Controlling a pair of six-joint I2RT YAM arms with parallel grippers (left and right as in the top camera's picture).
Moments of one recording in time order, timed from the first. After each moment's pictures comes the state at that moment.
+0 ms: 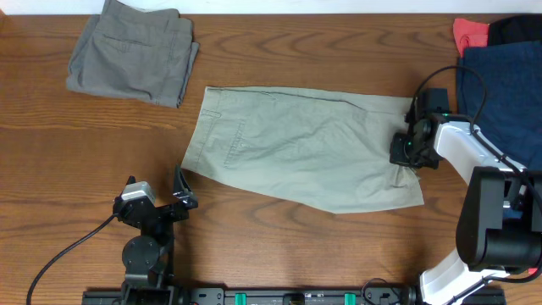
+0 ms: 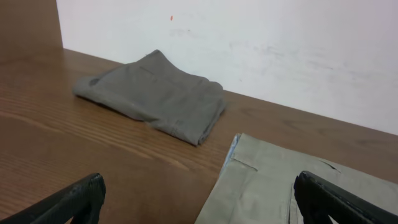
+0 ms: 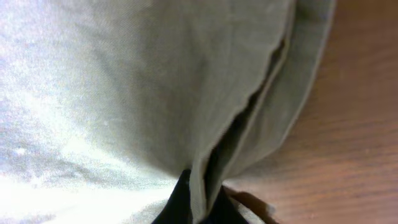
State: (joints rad) left arm -0.08 0.01 0.03 -0.11 -0.21 -0.25; right arm -0.06 1.82 1.04 -0.64 -0.02 0.17
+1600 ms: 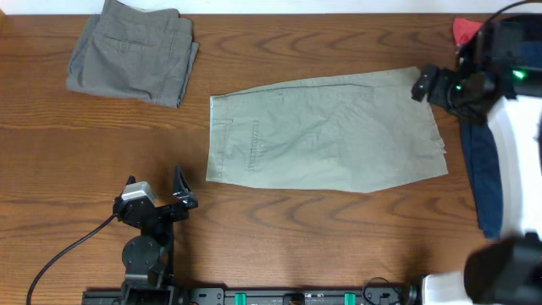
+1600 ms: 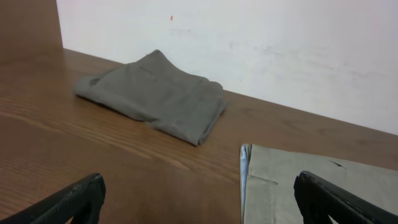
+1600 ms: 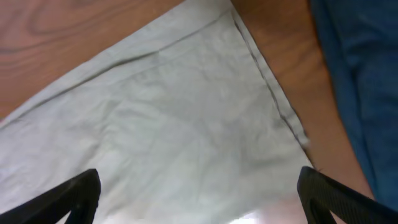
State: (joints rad) left arm -0.08 0.01 0.03 -0.11 -0.21 -0.25; right arm -0.13 1.61 1.54 -1.04 -0.12 0.29
